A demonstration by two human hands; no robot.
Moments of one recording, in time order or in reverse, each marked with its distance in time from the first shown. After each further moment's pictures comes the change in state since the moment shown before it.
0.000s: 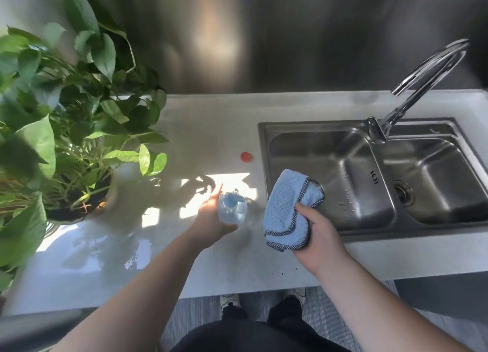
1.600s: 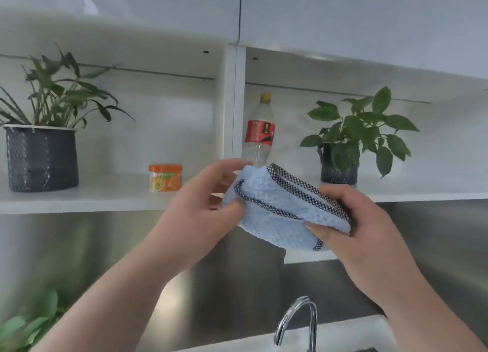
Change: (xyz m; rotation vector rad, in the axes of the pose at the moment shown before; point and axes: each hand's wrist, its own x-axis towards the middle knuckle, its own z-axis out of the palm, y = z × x) left_hand -0.189 0.483 -0.109 -0.143 0.349 1.200; right_hand -0.352 -0.301 0.083 -1.015 -0.064 -1.797
